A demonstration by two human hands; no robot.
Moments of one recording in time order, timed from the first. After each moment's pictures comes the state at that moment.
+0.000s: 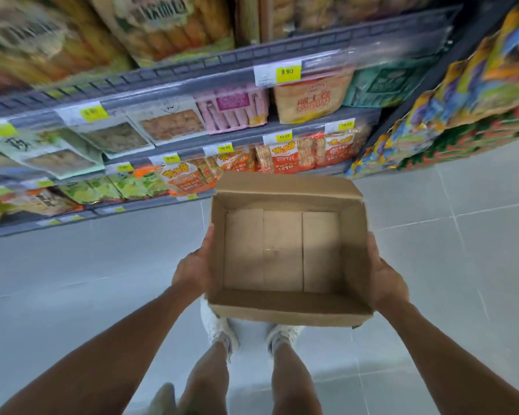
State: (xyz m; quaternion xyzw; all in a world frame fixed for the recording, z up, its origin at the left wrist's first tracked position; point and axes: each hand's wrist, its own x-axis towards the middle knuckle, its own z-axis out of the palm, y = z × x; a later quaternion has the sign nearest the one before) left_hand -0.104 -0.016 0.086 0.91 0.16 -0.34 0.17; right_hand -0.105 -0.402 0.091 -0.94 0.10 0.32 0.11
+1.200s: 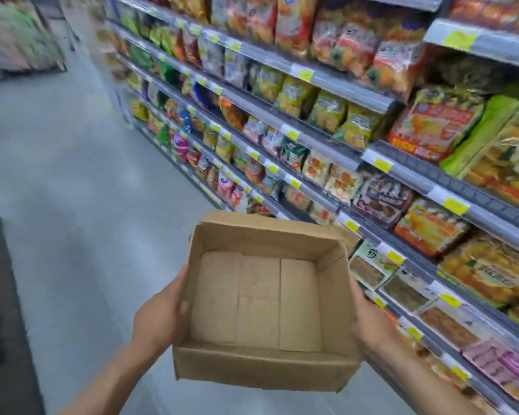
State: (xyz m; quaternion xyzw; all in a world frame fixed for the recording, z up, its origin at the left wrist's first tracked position) left_hand -0.609 0.429 0.382 0.80 0.55 0.10 0.21; right_hand -0.237 0.235 0.386 -0.86 -0.45 0.22 0.08
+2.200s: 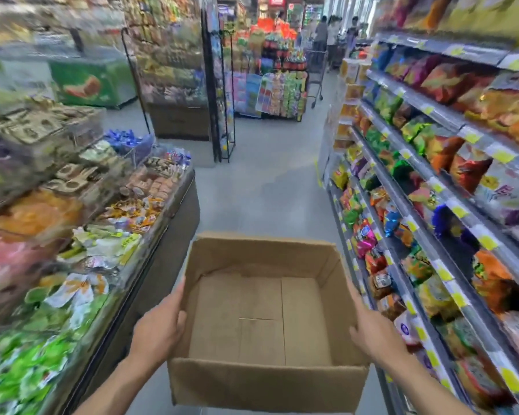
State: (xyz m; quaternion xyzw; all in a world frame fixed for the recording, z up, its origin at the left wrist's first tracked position) left_hand -0.845 0.832 0.425 0.53 0.82 0.18 0.13; right_hand -0.443 0.973 0.418 -0.61 -0.78 0.13 -0.02
